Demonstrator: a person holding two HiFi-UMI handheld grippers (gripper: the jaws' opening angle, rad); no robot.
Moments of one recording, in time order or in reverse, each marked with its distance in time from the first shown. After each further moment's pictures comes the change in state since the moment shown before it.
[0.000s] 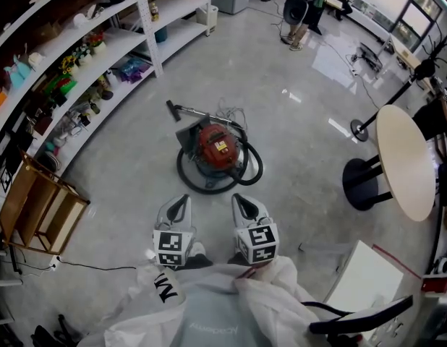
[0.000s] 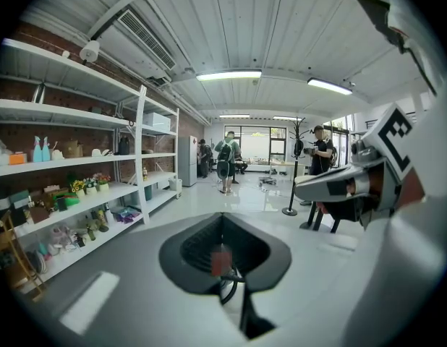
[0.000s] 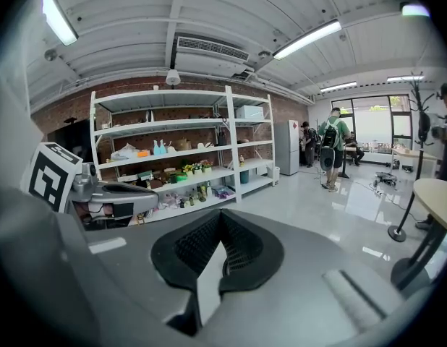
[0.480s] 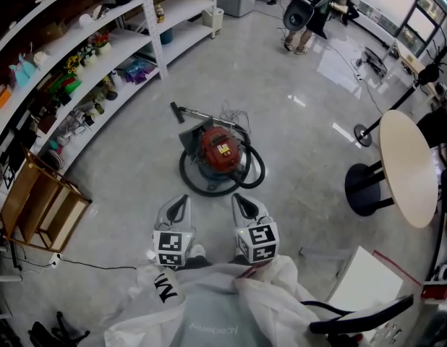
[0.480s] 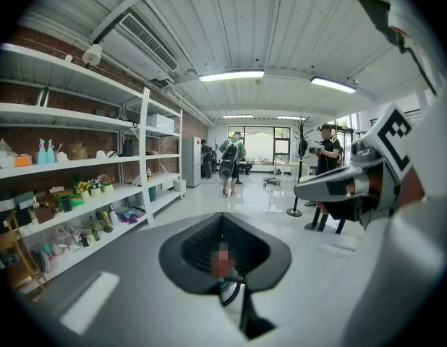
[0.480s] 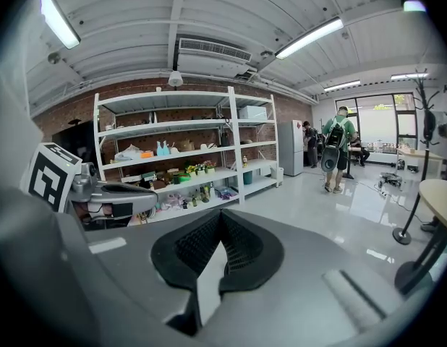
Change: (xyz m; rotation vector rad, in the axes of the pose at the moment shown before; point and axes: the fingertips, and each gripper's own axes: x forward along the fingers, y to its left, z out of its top) left arm 0.001 0.002 0.003 -0.003 -0.005 0.035; right arm 0.005 -0.003 0.004 -0.010 -0.005 0.033
